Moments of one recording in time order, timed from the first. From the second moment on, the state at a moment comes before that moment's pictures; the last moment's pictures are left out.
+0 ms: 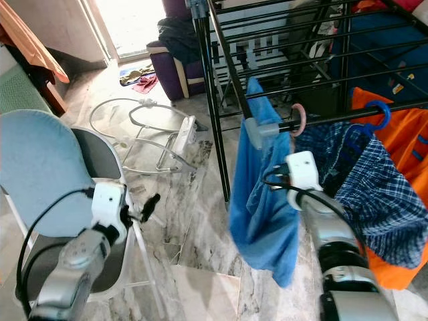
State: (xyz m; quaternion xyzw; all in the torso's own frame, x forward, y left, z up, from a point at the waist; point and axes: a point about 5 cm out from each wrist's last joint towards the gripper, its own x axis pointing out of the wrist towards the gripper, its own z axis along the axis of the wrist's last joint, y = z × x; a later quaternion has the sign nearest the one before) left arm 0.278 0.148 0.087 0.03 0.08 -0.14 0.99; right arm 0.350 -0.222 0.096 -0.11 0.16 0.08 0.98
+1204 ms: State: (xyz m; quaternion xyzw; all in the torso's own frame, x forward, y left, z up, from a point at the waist) left arm 0.255 0.148 0.077 0.02 0.05 -0.05 1.00; right arm 0.260 -0.224 0.075 -0.09 0.11 -0.04 0.99
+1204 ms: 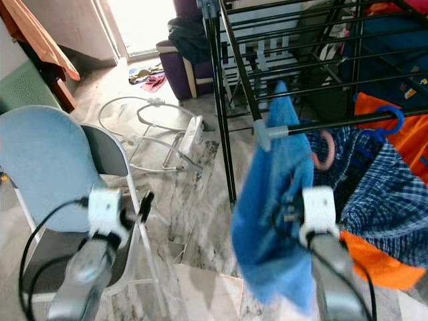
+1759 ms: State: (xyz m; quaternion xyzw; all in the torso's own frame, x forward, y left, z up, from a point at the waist) left arm 0.253 0.154 0.073 0.02 0.07 -0.03 1.00; right arm 0.240 -0.201 0.049 0.01 0.20 0.02 0.98
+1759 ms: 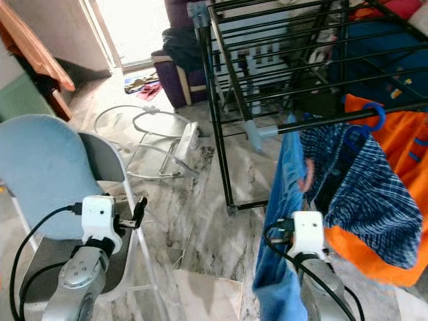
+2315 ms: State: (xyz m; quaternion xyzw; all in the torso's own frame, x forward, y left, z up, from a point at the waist) left arm 0.257 0.150 0.076 0.02 0.07 -0.03 1.00; right arm 0.246 -0.188 0.049 0.02 0.22 0.06 0.97
